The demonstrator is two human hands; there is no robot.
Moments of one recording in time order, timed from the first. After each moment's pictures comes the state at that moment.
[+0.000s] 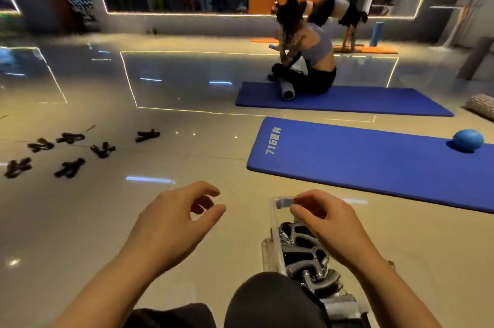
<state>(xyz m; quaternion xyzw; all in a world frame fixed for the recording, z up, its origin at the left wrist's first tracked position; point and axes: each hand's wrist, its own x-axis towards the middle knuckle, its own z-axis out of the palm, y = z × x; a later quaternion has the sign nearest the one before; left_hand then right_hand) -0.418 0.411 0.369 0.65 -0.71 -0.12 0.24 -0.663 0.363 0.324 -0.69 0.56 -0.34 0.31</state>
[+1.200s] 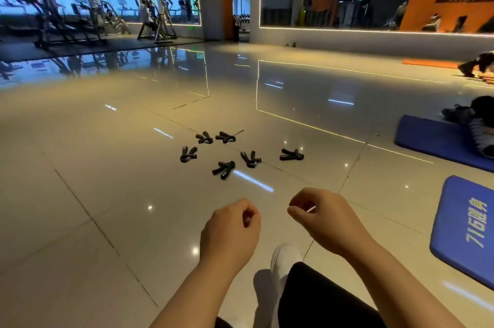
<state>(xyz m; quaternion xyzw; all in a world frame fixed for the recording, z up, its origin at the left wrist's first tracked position) -0.056 0.337 0.322 0.81 -0.44 -0.10 0.37 -0.187 0.225 0.344 -0.87 0.39 -0.17 0.25</state>
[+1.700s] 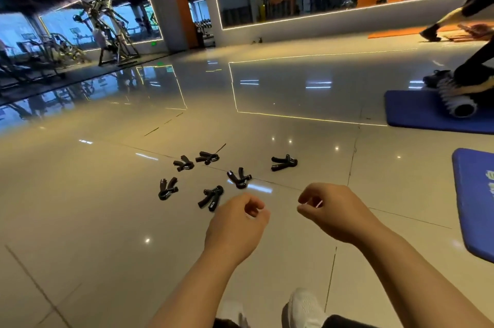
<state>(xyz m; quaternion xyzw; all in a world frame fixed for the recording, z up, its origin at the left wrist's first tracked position) 0.029 0.170 0.323 0.78 -0.49 -0.16 0.35 -0.126 0.073 0.323 -0.83 0.47 -0.14 0.27</state>
